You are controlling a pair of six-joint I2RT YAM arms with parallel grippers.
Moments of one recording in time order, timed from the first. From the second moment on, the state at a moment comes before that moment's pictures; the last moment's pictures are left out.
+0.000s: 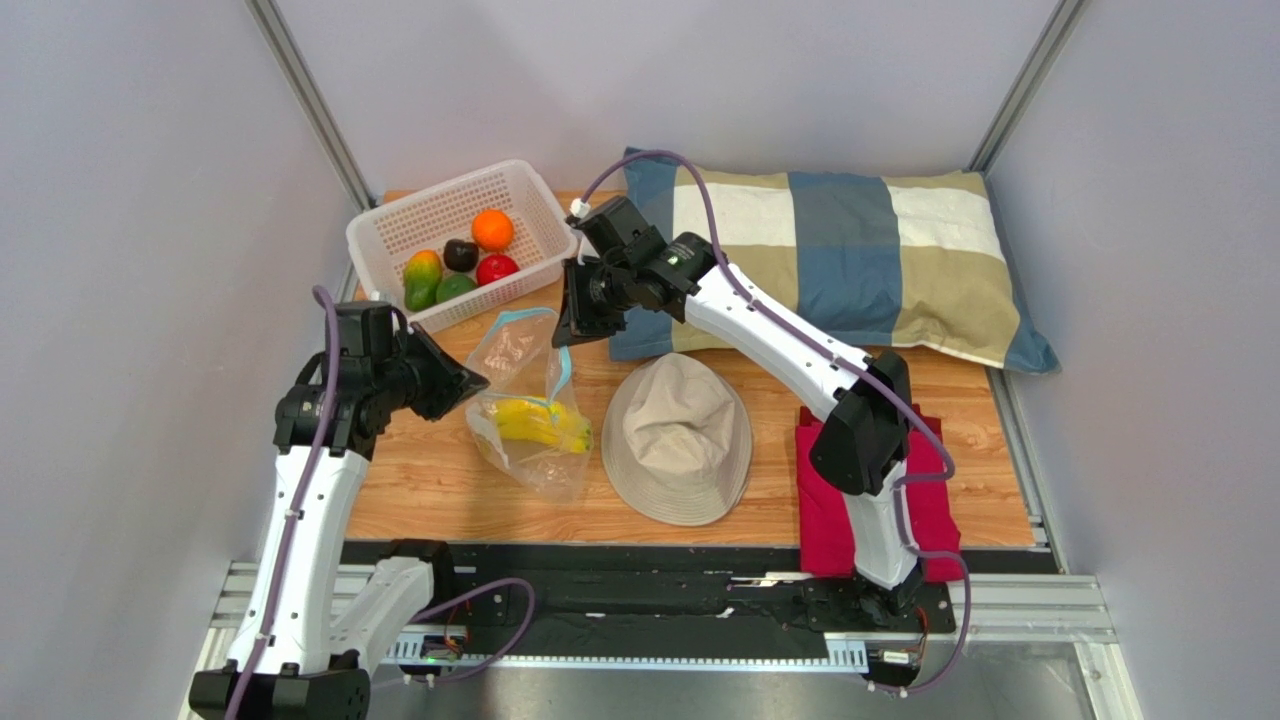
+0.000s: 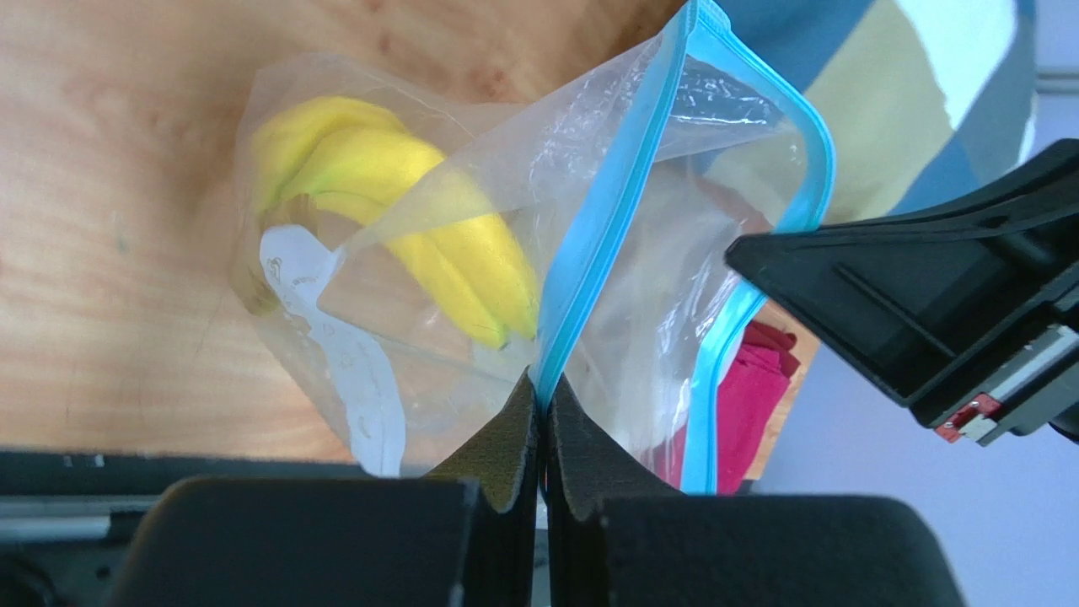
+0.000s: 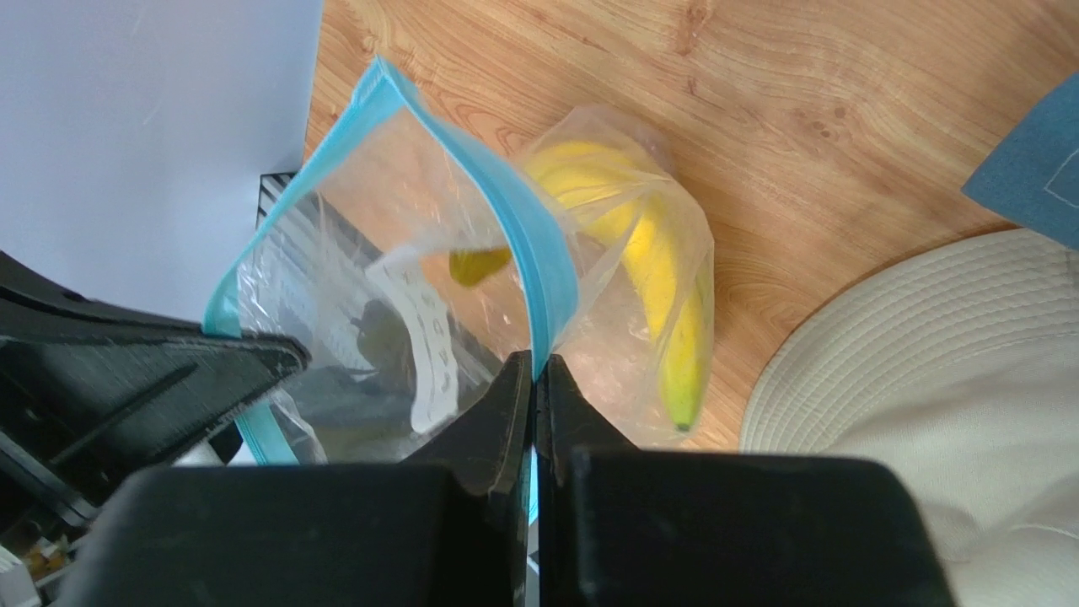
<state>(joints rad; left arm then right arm) -0.05 0.87 1.04 -0.97 0.25 -0.85 0.83 2.03 2.06 -0.81 -0.30 0.68</state>
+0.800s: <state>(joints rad) -0.05 0.94 1.04 -0.76 0.50 -0.55 0.87 1.92 2.25 -0.94 -0.09 0.39</state>
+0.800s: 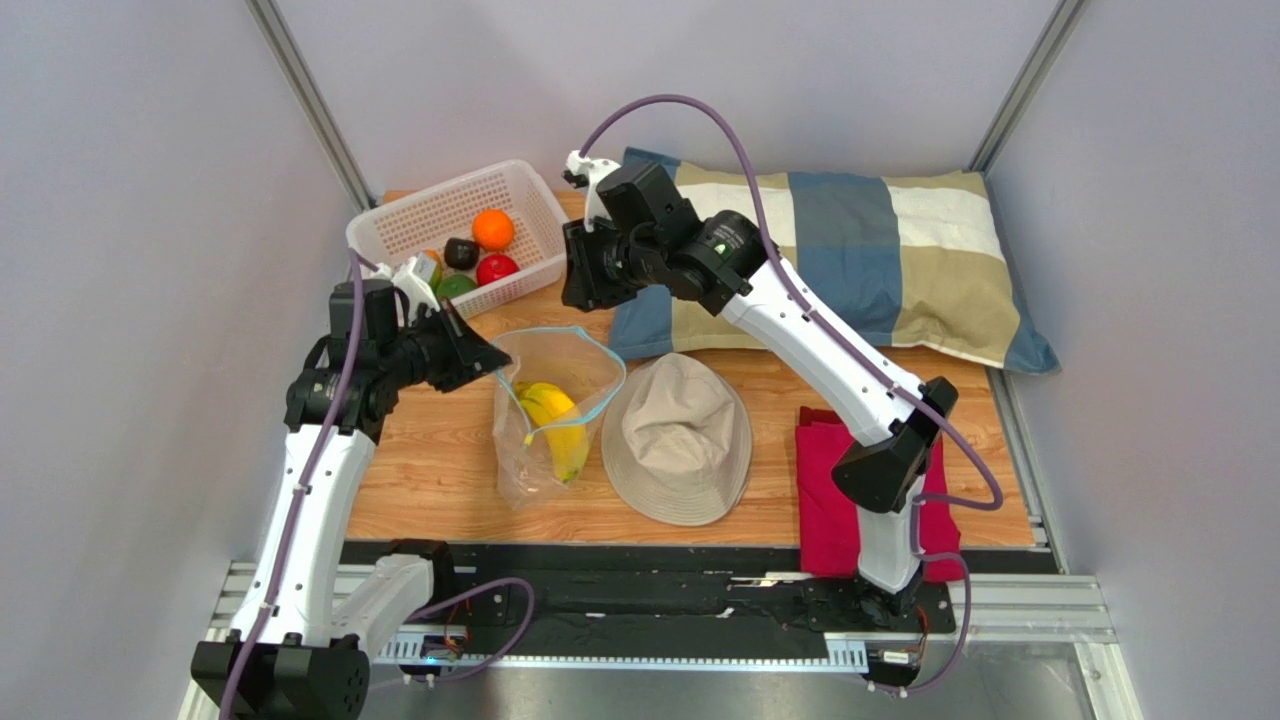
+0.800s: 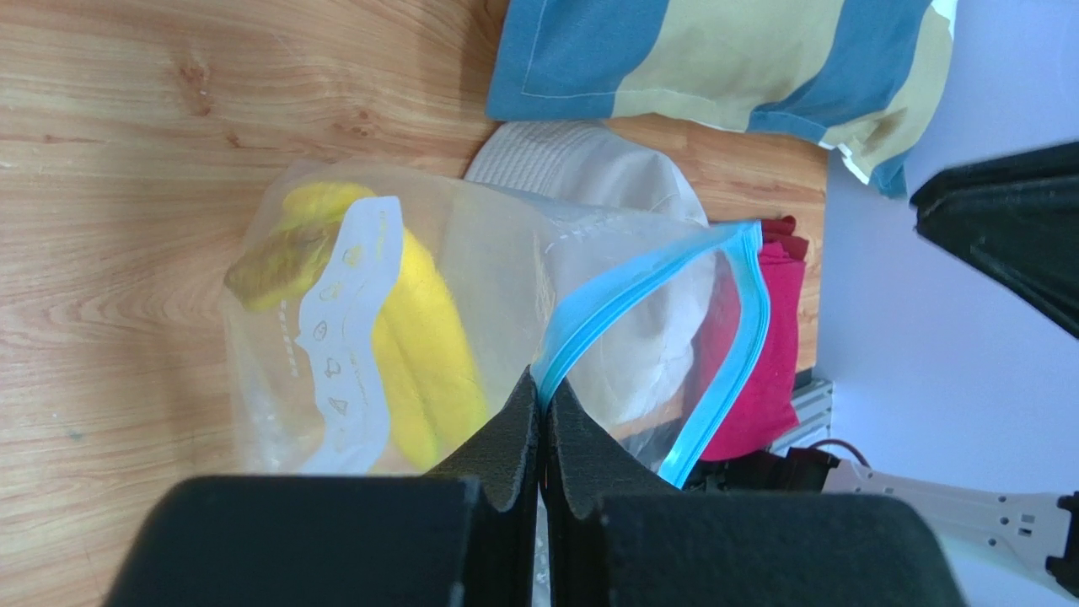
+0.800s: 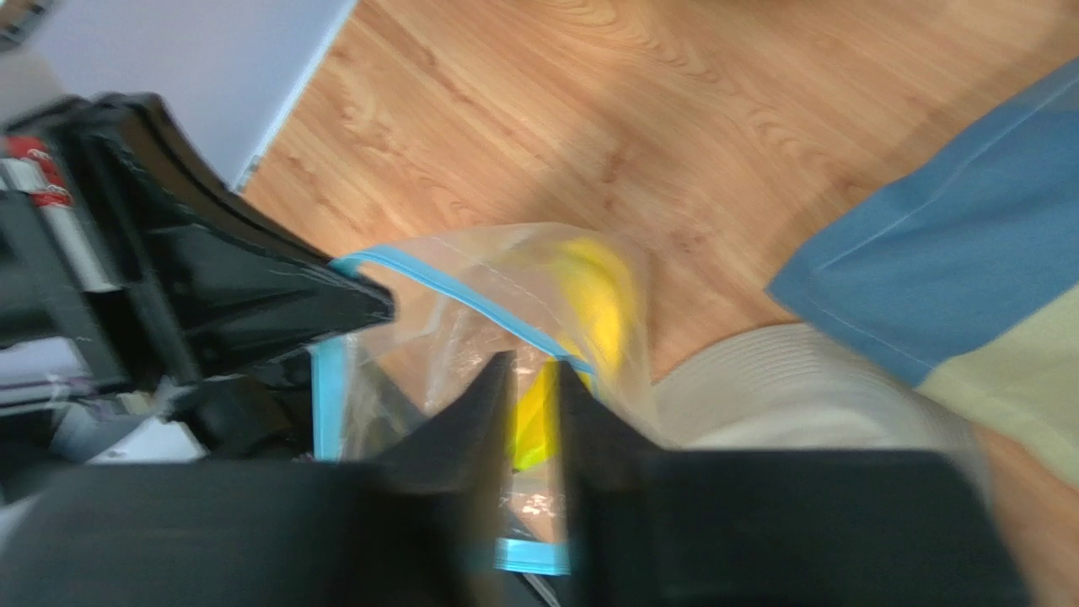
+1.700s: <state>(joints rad) -0.05 0.94 0.97 -0.68 0.50 -0.61 1.01 2.06 2.02 -0.79 -0.11 0.41</state>
